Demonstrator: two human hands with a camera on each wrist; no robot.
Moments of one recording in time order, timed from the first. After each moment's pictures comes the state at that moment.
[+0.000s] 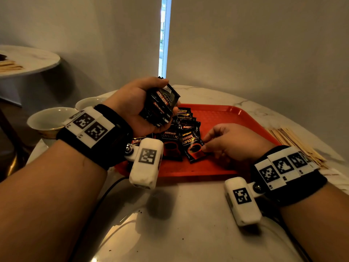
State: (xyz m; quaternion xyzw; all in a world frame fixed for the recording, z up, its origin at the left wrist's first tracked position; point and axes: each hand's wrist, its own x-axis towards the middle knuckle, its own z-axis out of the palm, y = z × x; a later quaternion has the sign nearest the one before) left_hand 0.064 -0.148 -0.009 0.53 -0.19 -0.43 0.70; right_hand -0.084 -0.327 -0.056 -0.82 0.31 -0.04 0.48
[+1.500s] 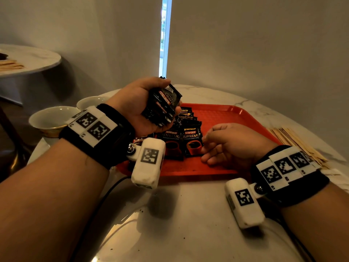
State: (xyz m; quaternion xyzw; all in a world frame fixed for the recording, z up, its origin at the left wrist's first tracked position) left_hand 0.064 -0.149 -0.010 0.52 -0.18 -0.44 0.71; right_hand -0.079 -0.323 -0.059 -0.72 0.27 -0.04 0.64
